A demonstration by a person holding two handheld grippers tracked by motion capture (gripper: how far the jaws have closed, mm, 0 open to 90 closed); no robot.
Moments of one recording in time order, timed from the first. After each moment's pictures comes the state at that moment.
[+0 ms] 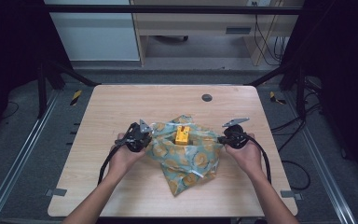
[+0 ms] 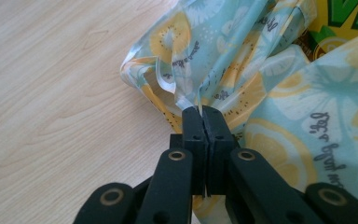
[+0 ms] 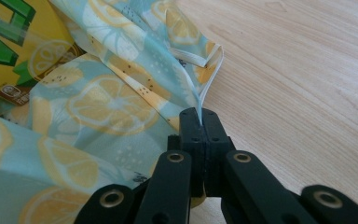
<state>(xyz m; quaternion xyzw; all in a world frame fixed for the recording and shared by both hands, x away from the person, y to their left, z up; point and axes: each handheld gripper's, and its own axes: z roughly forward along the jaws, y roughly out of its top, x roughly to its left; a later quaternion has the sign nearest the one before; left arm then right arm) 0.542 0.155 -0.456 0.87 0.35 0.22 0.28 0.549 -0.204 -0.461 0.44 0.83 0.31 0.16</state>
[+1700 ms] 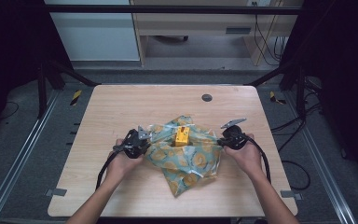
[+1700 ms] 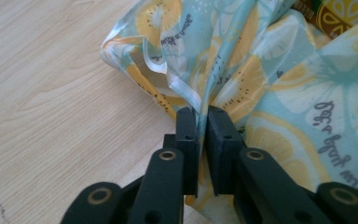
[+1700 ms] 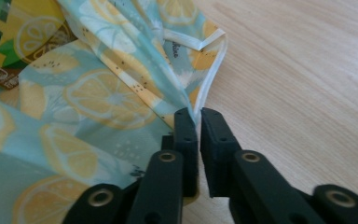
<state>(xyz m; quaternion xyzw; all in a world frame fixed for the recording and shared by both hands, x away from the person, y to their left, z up) 0.531 0.163 -0.472 0.87 0.34 0.21 0.27 0.549 -0.203 -0.464 0.44 0.84 0.28 0.16</state>
